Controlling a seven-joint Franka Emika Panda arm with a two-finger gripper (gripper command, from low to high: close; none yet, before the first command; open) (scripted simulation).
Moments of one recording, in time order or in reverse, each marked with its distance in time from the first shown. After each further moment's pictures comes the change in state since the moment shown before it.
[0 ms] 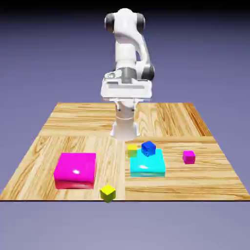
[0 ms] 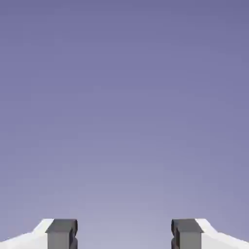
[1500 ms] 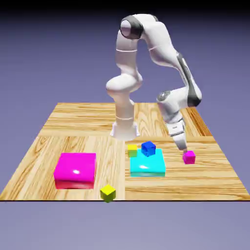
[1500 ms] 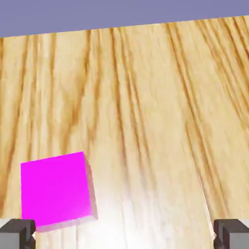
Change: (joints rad) arm 0.925 0.648 -0.098 0.148 1.393 -0.178 -1.957
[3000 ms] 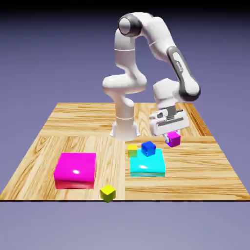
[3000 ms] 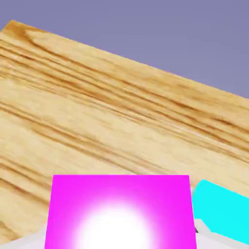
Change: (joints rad) arm -0.753 -0.146 0.777 0.033 0.791 0.543 0.423
